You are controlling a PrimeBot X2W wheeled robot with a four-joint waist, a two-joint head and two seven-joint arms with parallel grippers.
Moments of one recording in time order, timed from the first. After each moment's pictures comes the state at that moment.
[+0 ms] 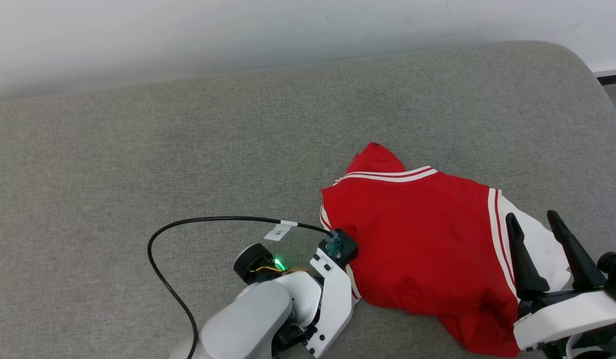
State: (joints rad) left arm -0.60 0.17 -0.95 0.53 -0.56 -0.13 0.59; right arm 0.05 -0.09 -0.04 -0.20 0.24 0.13 0.06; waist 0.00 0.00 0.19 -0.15
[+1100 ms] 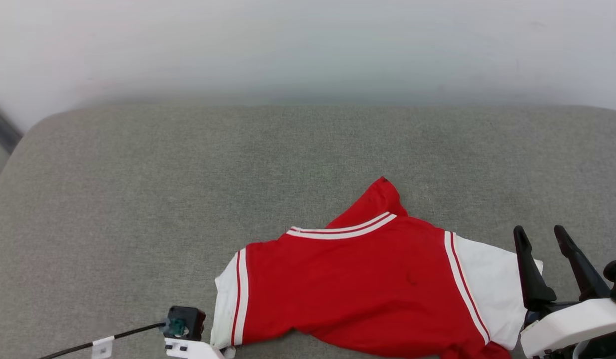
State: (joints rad) left arm -0.09 0.49 -0.67 0.15 -0.70 0.31 0.32; right arm 0.08 -0.07 -0.09 -0.19 0.25 0.13 0.10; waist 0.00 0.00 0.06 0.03
